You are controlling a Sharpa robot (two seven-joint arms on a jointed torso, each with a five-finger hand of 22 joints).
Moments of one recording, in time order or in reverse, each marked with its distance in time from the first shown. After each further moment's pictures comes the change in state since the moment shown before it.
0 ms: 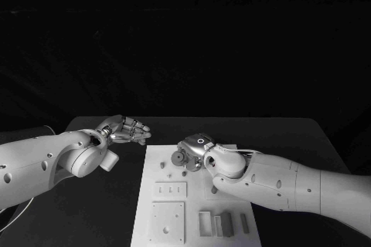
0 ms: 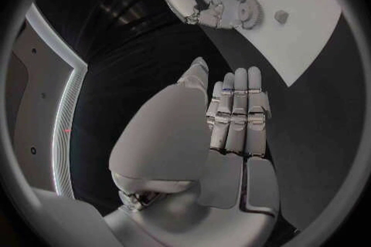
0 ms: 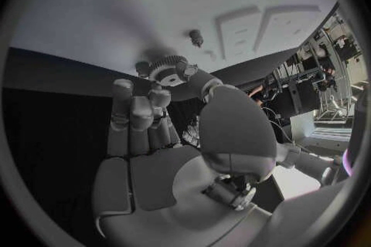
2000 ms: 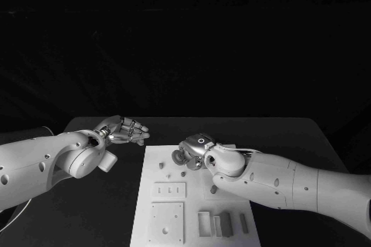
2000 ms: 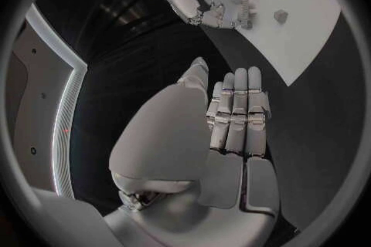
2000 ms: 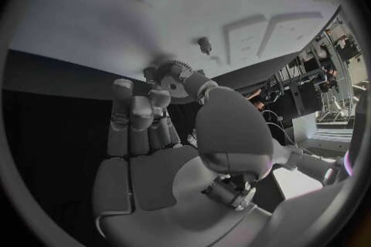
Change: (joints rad) left arm 0.000 -0.003 0.000 0.001 -0.001 0.000 0.000; left_hand 0.000 0.000 0.002 0.002 0.000 -0.002 -0.002 -0.004 0.000 0.000 0.000 -0.004 0.001 0.000 0.000 0.000 0.002 -0.002 0.000 0.000 0.000 0.000; right arm -0.001 0.009 -0.003 -0.040 0.007 0.012 0.013; right_hand 0.006 0.059 -0.007 -0.023 0.000 0.002 -0.002 0.033 0.004 0.000 0.000 0.004 -0.004 0.005 -0.002 0.000 0.000 0.000 -0.001 0.005 0.000 0.000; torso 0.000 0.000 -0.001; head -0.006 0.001
